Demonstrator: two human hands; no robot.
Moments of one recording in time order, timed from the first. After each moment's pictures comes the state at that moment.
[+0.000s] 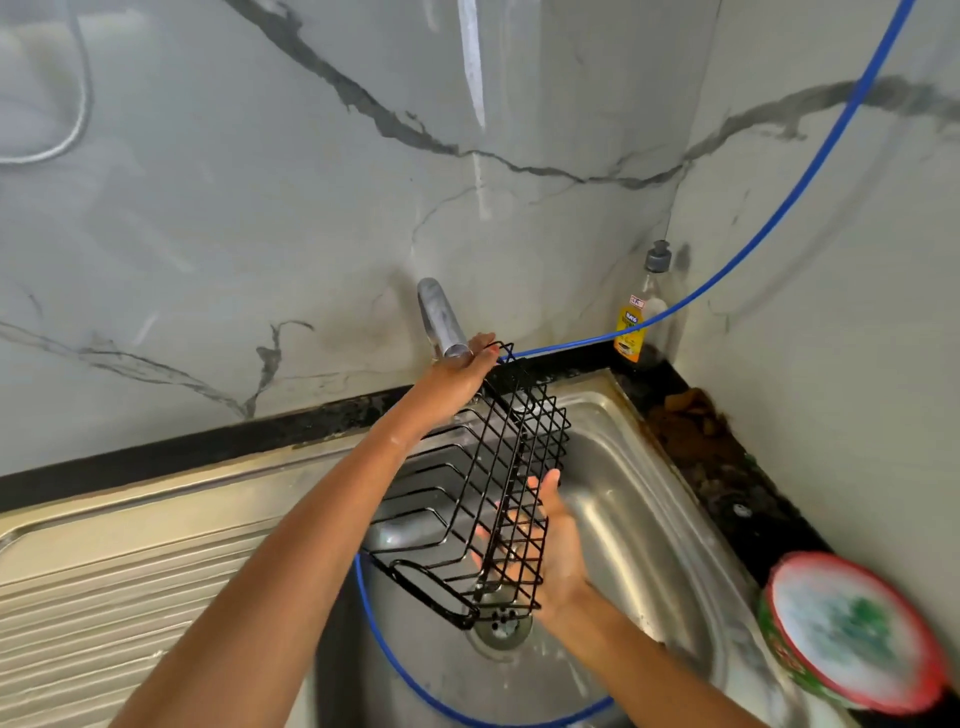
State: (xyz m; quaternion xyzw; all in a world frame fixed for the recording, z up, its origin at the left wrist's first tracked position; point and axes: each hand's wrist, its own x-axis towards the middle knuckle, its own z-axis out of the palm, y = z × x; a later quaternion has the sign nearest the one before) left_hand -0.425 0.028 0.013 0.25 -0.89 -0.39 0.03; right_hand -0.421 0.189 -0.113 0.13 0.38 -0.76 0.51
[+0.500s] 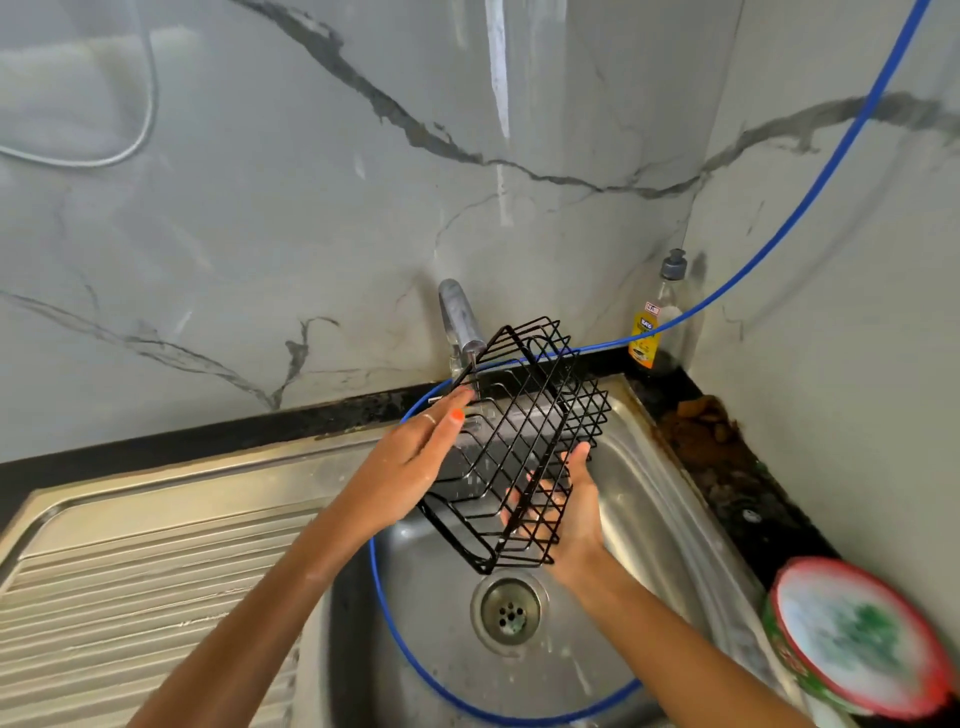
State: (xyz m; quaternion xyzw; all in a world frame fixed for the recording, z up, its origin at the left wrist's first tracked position) left_hand -0.317 0.071 0.016 0.21 -0.90 -0.35 0.13; right_hand -0.441 0.185 -0.095 0.11 0.47 -0.76 0.44
